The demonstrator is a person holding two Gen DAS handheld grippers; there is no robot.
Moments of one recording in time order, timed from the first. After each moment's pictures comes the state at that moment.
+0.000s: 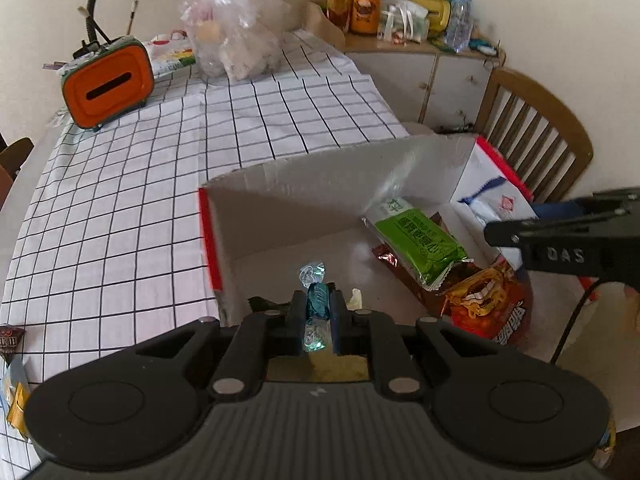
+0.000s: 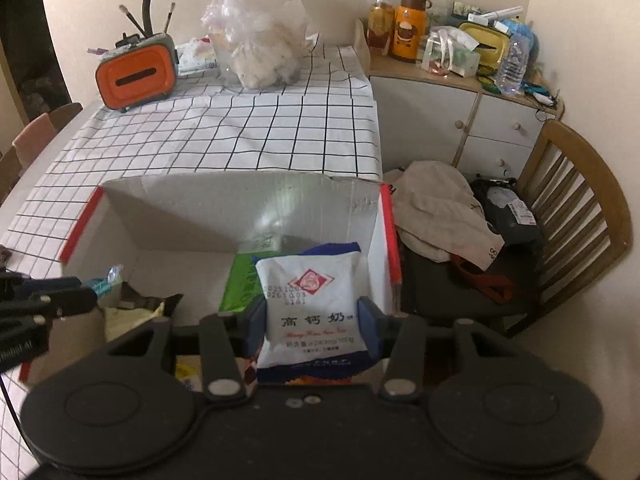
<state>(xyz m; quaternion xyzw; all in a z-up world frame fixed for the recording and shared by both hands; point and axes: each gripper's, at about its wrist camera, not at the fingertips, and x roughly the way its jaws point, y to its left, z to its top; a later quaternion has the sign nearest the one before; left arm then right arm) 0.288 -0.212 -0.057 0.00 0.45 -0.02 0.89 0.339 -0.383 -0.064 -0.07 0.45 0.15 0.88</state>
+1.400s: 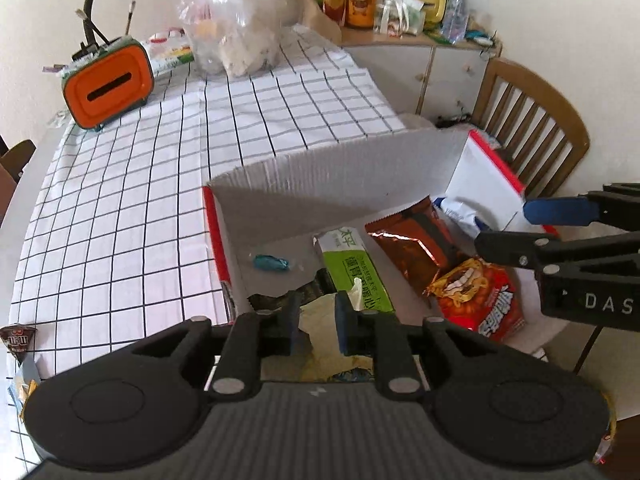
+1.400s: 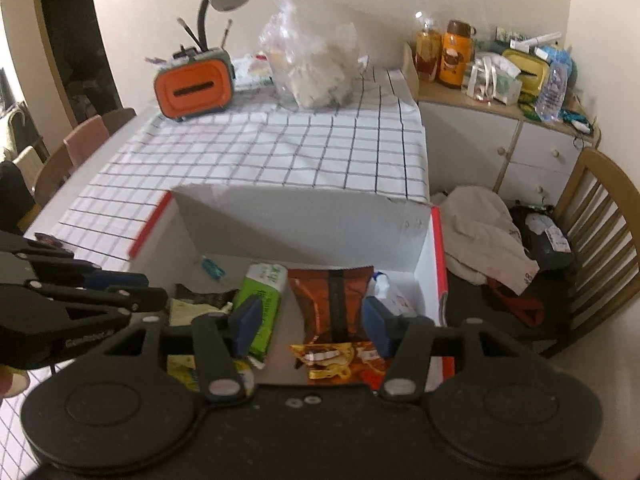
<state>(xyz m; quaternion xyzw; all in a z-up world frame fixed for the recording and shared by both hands) 0.272 -0.206 -0.039 0.01 0.46 -0.02 0.89 0.298 -0.376 -0.031 -0.06 0.41 0.23 0.88</state>
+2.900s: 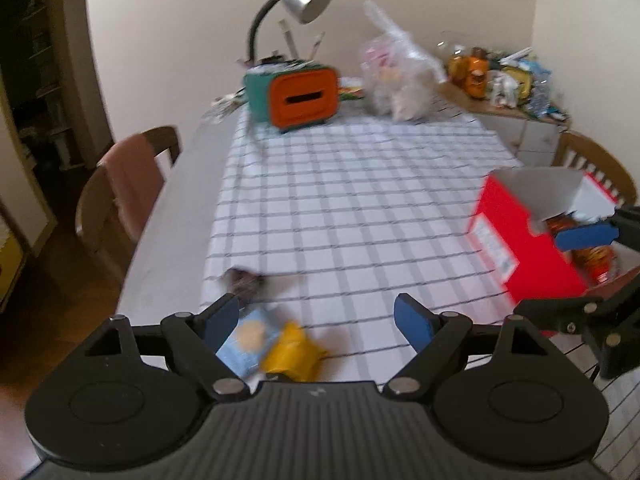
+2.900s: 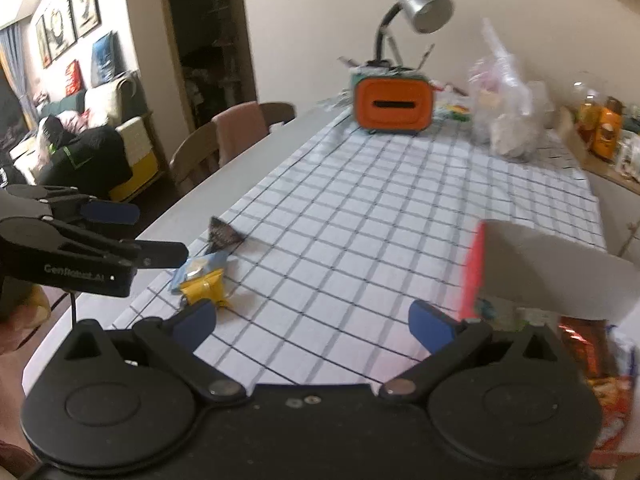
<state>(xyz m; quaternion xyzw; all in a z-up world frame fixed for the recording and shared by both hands) 0.109 0.070 -0.040 -0.02 0.36 0.07 0.93 0.183 -0.140 -0.036 -0.11 0.37 0.37 0.85</state>
